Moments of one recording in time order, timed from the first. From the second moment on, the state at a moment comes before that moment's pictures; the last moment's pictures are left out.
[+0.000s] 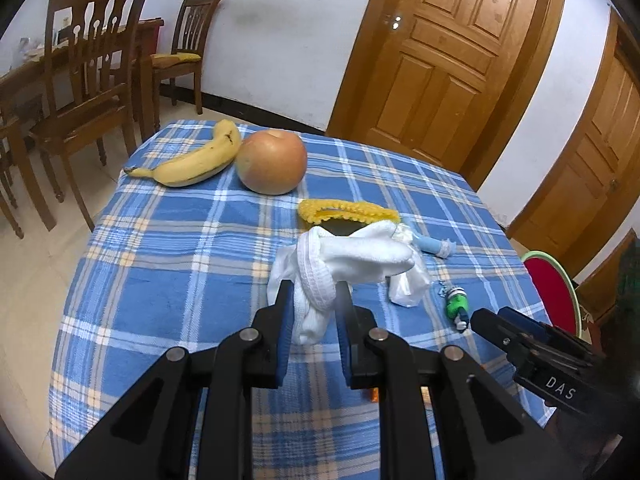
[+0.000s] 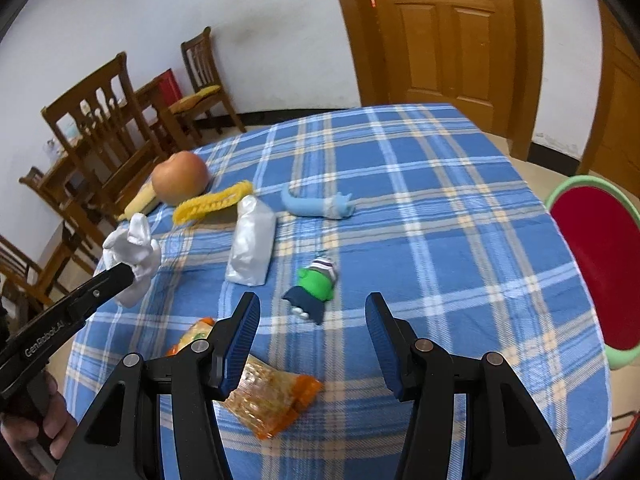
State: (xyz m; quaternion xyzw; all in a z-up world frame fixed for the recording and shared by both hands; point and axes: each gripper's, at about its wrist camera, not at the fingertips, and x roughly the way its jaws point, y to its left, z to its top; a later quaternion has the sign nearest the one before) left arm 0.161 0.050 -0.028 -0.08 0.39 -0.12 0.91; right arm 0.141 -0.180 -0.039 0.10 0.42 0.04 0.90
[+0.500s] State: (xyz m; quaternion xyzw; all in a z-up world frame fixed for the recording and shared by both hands) left arm 0.164 0.050 -0.037 -0.08 0.39 -0.12 0.91; right arm 0.160 -0.170 -0.063 0.10 0.44 0.04 0.89
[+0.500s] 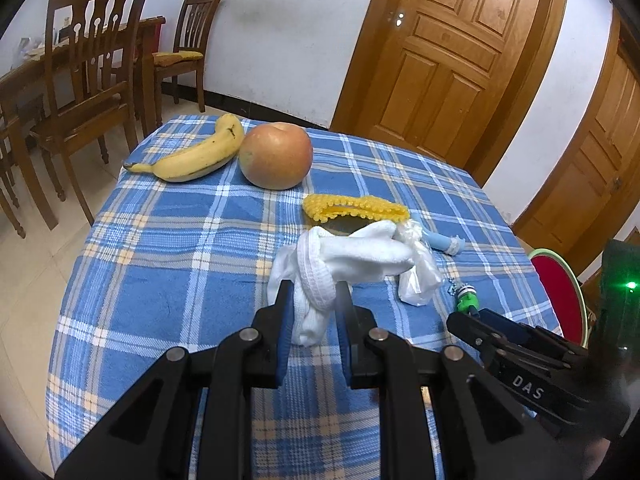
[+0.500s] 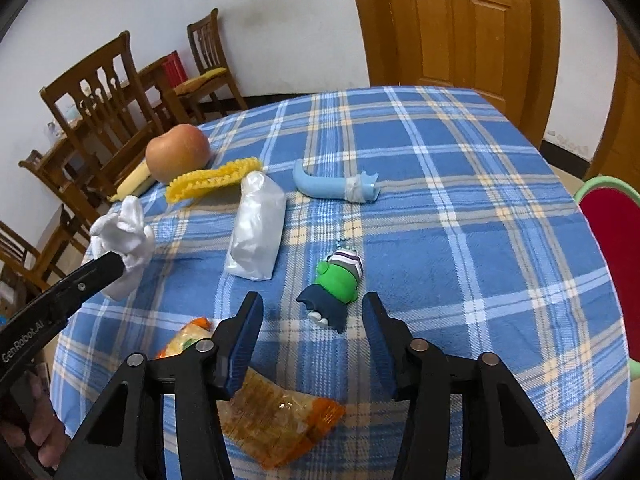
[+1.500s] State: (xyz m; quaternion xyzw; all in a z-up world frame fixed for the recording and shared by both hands) left arm 0.138 0.019 -0.014 -0.07 0.38 -0.14 0.91; right arm 0.111 -0.216 -0.035 0.14 0.39 0.03 0.91
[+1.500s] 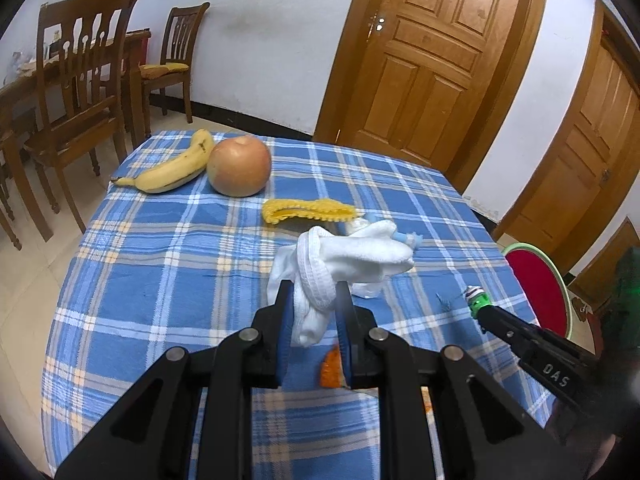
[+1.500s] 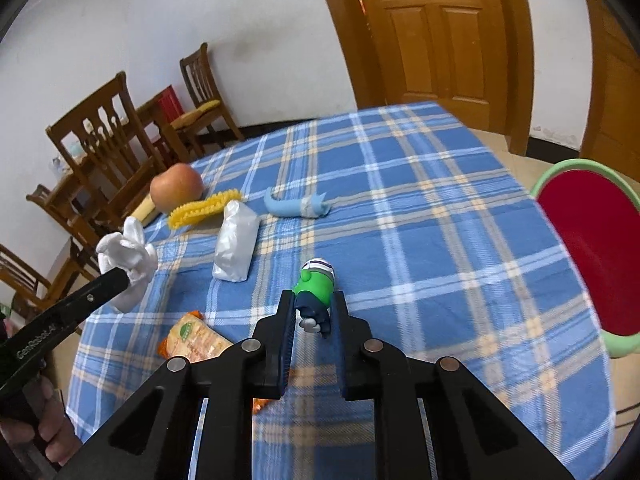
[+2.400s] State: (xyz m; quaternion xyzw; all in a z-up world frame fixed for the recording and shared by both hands) left arm 0.126 -0.090 0.017 -0.02 0.37 -0.22 0.90; right arm 0.045 -0.324 0.005 0.19 0.31 -0.04 0.93
